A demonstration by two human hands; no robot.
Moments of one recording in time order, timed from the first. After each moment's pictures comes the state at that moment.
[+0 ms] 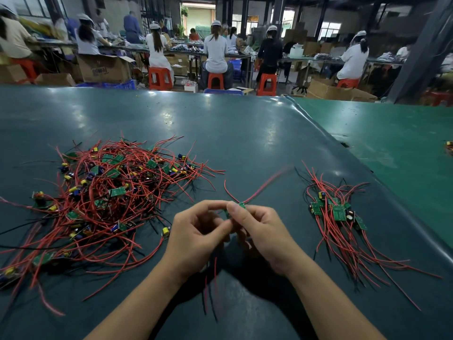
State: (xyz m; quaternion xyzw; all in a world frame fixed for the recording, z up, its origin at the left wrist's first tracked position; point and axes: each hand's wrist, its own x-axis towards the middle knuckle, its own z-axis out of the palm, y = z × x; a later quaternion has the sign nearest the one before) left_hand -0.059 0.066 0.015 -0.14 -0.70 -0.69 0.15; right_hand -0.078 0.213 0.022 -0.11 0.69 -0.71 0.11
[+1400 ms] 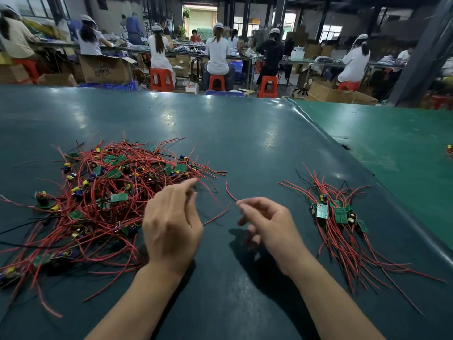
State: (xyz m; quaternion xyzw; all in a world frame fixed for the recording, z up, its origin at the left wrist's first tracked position) left_hand -0.076 0.043 0.012 -0.06 -0.82 -0.25 0.51; right_hand -0.084 0.216 0.024 -0.02 0.68 -0.73 0.03
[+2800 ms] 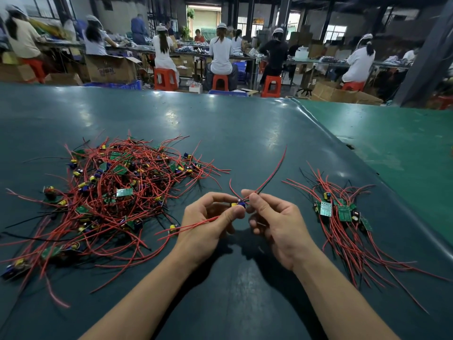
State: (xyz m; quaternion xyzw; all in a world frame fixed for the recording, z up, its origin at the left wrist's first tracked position) left_hand -0.073 0.070 0.012 -0.08 -0.66 -0.74 0.09; right_hand -0.084 0.217 0.026 -0.03 0.60 -0.80 0.04
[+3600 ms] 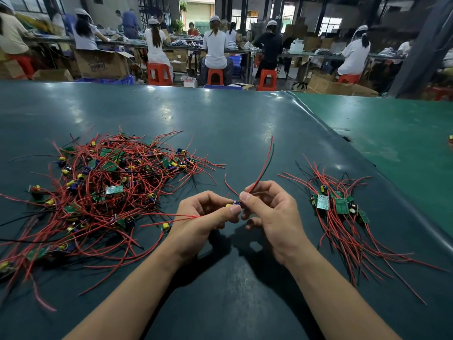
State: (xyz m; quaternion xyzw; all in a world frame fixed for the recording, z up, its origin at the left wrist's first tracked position) left_hand -0.075 0.064 0.015 -0.09 -0.64 -0.76 0.01; right_hand -0.088 0.216 0.019 -0.06 0.63 -0.77 -0.05
